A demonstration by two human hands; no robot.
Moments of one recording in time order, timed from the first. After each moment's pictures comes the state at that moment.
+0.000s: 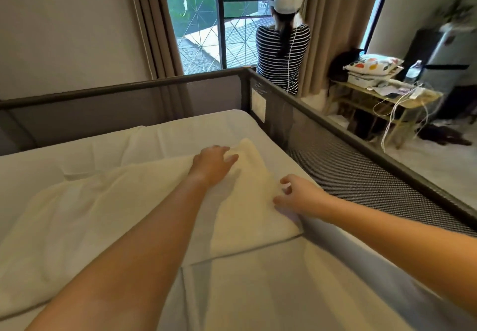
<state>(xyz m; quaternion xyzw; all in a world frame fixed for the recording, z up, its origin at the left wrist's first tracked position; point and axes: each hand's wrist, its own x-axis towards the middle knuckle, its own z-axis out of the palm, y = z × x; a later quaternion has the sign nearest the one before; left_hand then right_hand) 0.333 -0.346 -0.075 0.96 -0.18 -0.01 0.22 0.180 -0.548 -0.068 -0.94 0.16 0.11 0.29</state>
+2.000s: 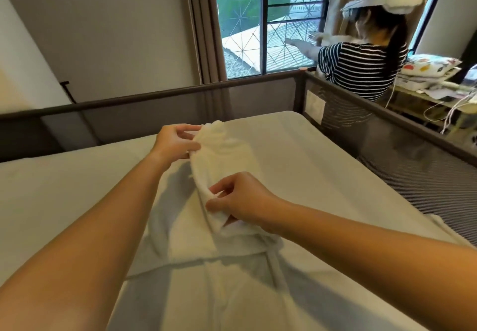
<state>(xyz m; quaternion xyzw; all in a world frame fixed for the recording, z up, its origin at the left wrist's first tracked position) 0.358 -0.086 -0.002 0.84 -0.07 0.00 0.54 0.188 -0.266 -0.006 -0.82 0.01 0.15 0.56</state>
